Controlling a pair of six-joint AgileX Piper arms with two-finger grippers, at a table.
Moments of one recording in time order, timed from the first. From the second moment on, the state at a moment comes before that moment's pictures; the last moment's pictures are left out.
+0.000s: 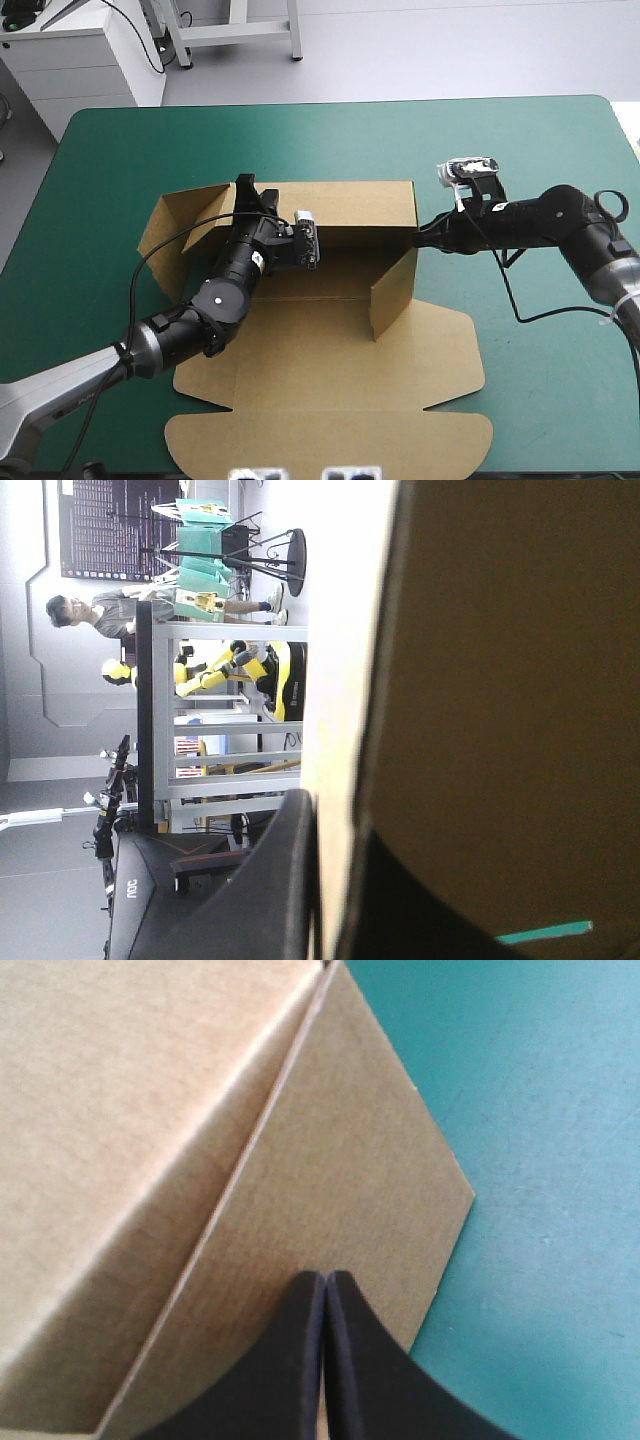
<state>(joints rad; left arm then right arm) -0.82 1.43 -0.88 1.71 0.56 -0.50 0.14 1.41 -1.12 0.71 0.82 -0.55</state>
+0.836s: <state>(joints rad) -0.81 1.43 -0.87 1.69 0.62 -0.50 0.37 1.40 -1.10 0.75 0.73 -0.56</state>
